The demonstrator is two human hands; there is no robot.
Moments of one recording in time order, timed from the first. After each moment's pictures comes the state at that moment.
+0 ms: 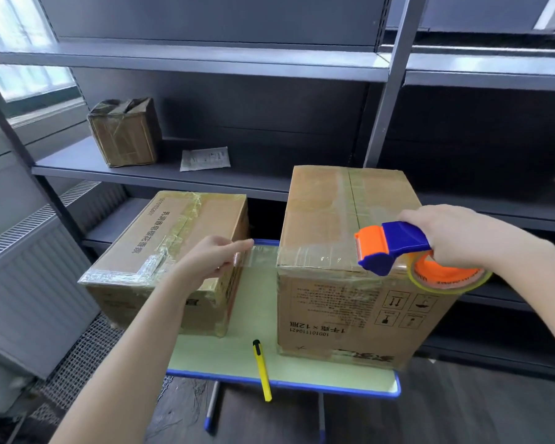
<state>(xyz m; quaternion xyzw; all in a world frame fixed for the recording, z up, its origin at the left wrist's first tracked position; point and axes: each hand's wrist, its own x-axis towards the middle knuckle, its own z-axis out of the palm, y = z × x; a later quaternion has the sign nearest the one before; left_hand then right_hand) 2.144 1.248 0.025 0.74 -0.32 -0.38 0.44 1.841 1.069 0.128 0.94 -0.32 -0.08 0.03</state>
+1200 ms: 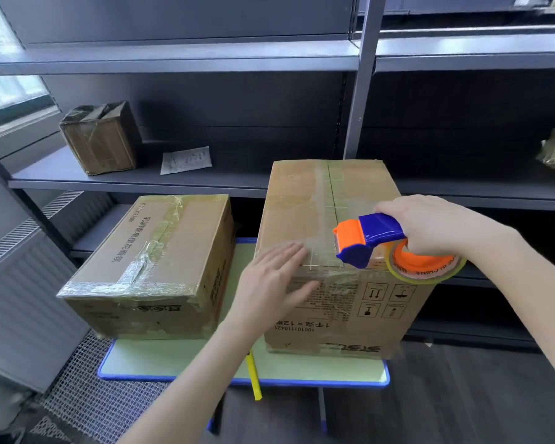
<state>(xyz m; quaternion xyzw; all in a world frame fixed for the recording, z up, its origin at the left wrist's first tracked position) 2.019 1.215 0.000 0.69 -0.65 0.14 0.27 1.832 1.054 0.119 0.95 -0.31 -0.05 0.01</state>
